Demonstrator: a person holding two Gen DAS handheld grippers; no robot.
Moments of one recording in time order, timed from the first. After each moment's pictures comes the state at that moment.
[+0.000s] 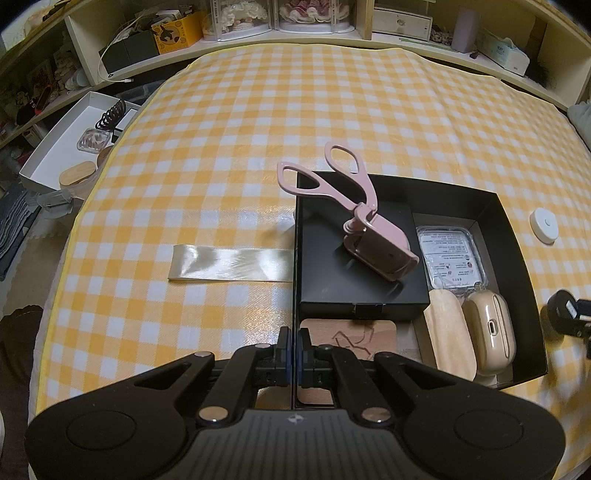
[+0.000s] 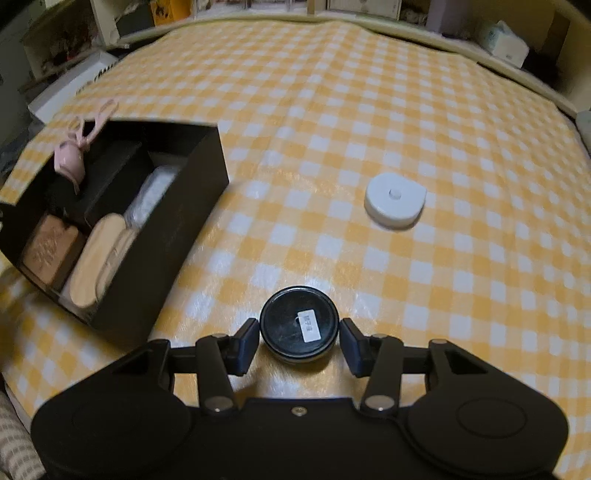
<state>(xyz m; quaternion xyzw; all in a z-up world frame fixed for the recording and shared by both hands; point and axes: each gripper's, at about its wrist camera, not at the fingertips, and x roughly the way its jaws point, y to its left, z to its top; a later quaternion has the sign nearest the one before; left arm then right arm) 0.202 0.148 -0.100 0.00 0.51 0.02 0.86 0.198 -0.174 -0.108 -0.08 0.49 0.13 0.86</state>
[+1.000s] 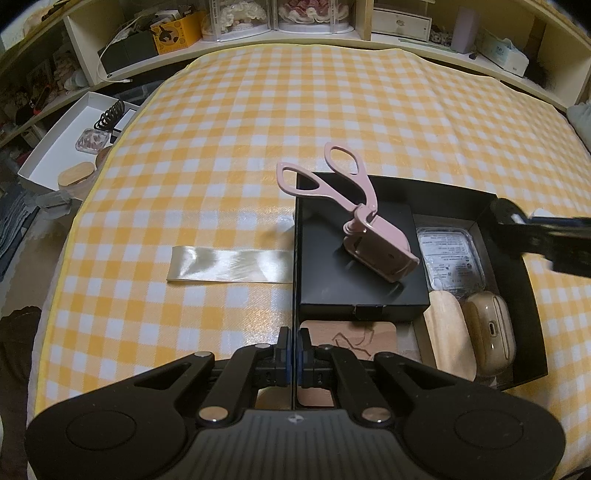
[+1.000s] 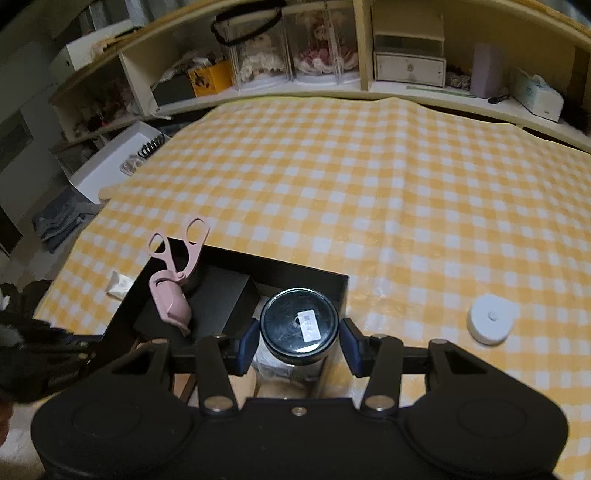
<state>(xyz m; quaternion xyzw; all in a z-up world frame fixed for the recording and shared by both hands) 0.201 0.149 -0.097 0.00 0.51 0.02 0.86 0.238 -0.075 -0.059 -0.03 0.43 0.17 0.89</state>
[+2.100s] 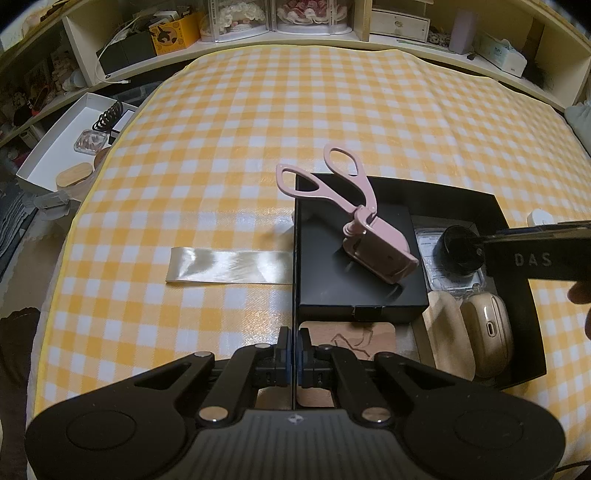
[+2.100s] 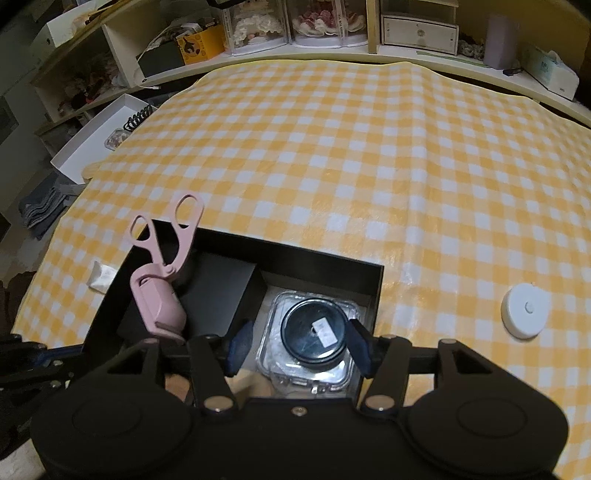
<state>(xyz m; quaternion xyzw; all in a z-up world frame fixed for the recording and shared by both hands) 0.204 0.158 -0.098 0.00 0.51 0.02 0.86 0.257 -0.052 -0.083 -0.02 0.47 0.17 0.86</state>
